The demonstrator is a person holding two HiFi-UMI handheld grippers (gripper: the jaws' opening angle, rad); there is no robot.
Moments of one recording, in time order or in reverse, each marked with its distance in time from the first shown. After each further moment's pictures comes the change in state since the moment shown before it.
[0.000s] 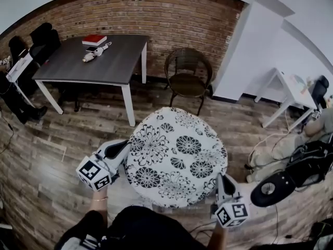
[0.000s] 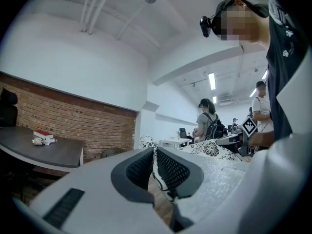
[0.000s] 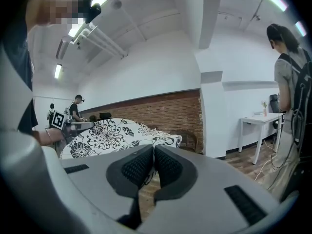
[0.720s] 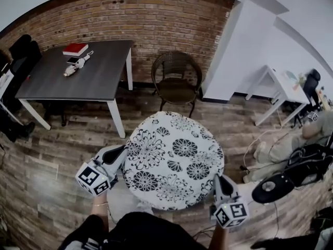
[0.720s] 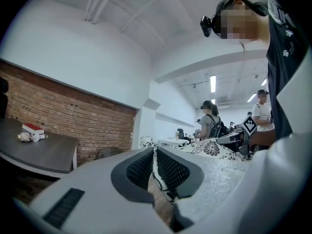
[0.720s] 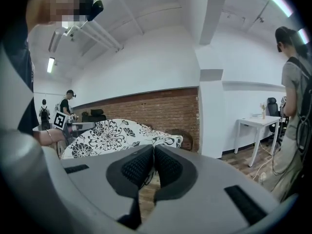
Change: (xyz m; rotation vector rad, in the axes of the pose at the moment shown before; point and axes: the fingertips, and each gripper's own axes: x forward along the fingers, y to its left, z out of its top) left arm -0.014 0.003 -0.002 -0.032 -0.015 -0.006; right arm -0.011 0.021 0.014 -0.033 0.030 -0.019
